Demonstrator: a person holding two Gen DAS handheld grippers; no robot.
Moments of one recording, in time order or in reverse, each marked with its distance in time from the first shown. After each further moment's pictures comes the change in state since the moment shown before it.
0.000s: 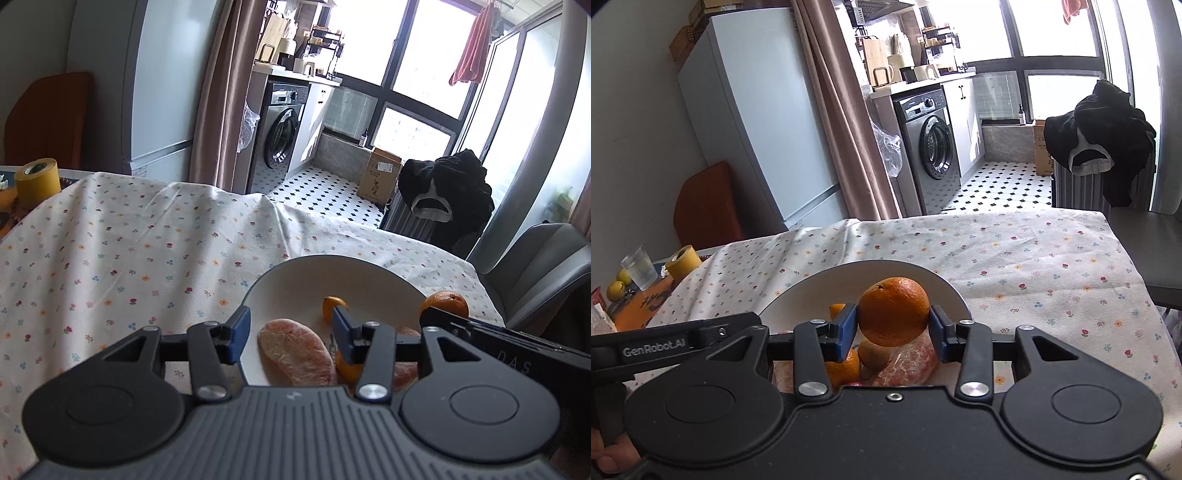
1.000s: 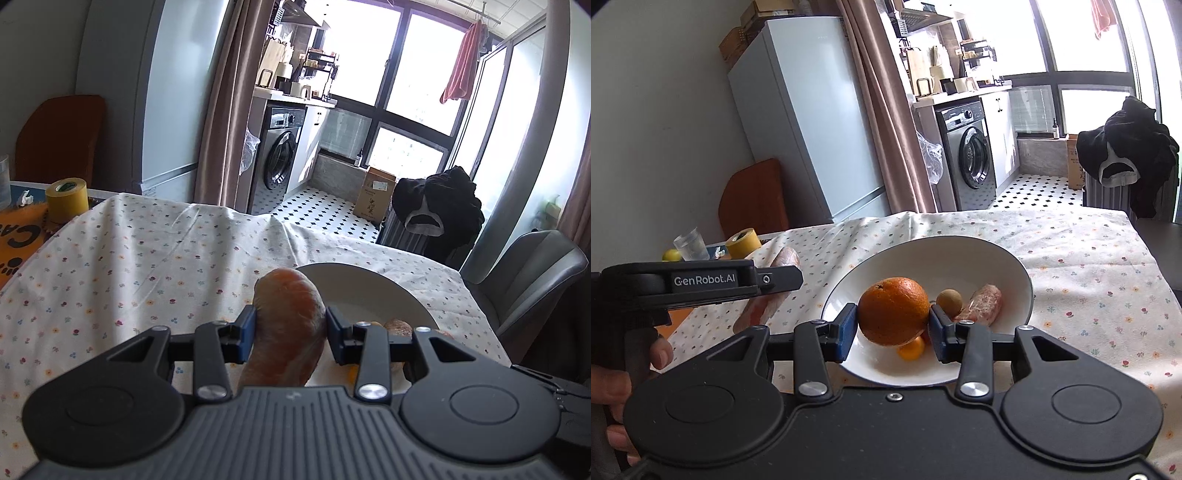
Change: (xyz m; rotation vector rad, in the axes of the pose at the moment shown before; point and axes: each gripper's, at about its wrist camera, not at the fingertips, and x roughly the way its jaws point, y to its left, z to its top) left arm -0.056 0.014 -0.011 0.015 -0.061 -0.014; right arm -0.058 0.042 -0.037 -0.053 -0.037 0.105
